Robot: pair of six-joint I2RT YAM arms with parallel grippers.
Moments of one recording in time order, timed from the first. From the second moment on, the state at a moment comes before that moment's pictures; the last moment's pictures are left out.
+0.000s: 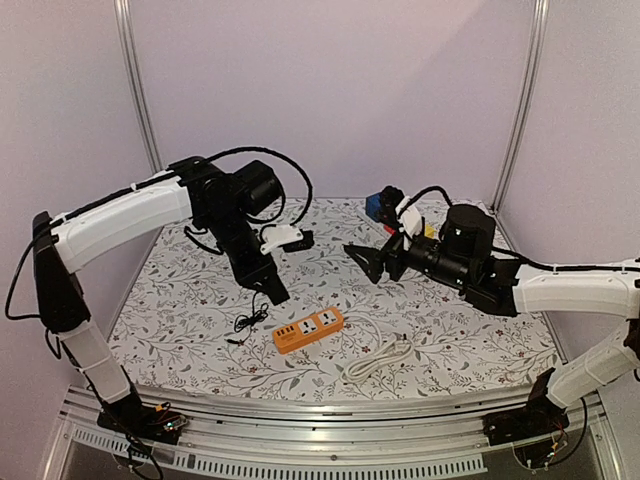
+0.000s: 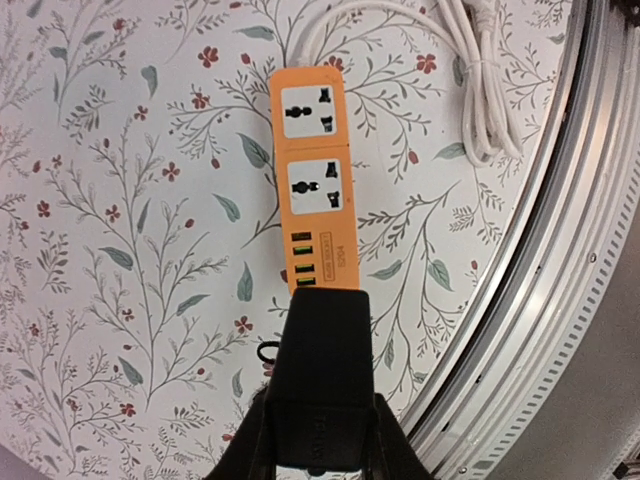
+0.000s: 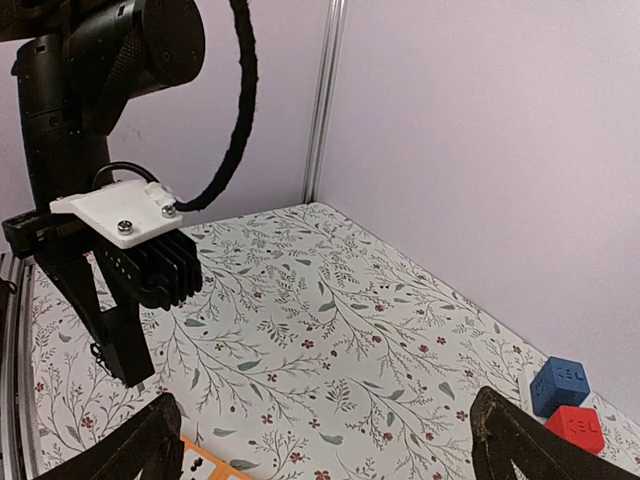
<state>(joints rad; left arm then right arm) -0.81 1.70 1.65 -1.23 0.14 0.32 0.86 1.37 0.82 0.49 -0.06 -0.11</state>
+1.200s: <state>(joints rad) -0.91 2.10 1.81 -1.19 0.08 0.19 0.84 1.23 0.65 0.36 0.13 -0.23</state>
